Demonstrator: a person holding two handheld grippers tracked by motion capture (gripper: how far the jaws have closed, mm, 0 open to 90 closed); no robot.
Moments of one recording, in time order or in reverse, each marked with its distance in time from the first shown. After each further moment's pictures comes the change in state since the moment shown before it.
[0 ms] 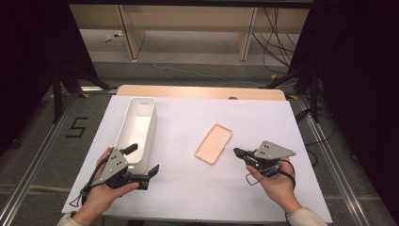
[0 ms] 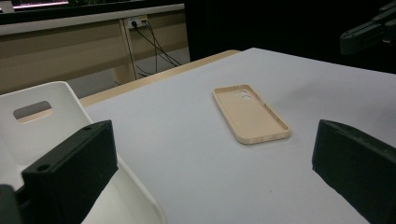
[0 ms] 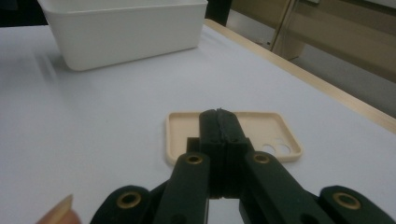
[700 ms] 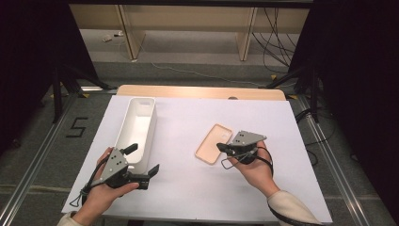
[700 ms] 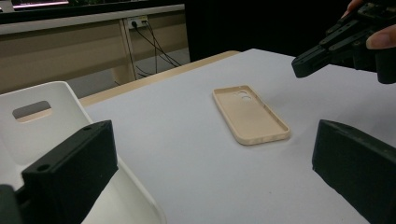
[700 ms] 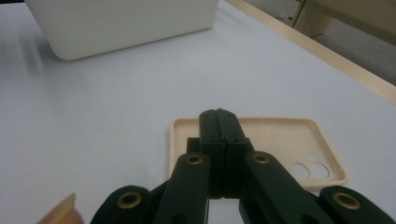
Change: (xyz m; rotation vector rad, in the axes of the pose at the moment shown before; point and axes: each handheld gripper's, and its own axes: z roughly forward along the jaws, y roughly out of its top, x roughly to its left) left arm 0.000 0.000 0.000 -0.004 0.001 -0.002; right arm -0.001 0.015 0.062 0.115 0.068 0.006
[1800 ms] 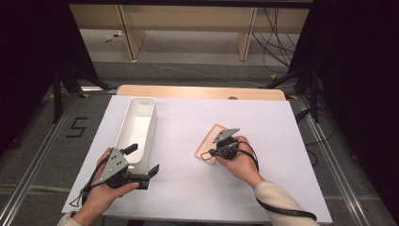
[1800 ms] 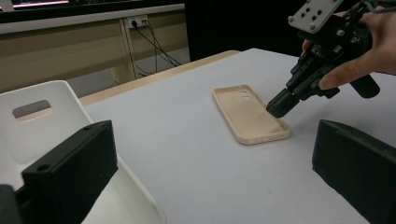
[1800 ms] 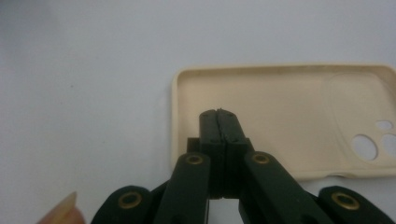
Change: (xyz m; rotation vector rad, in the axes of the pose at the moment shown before) left arm 0.000 0.000 0.000 0.004 -0.001 0.000; right arm -0.001 0.000 0.058 0.294 0.053 0.020
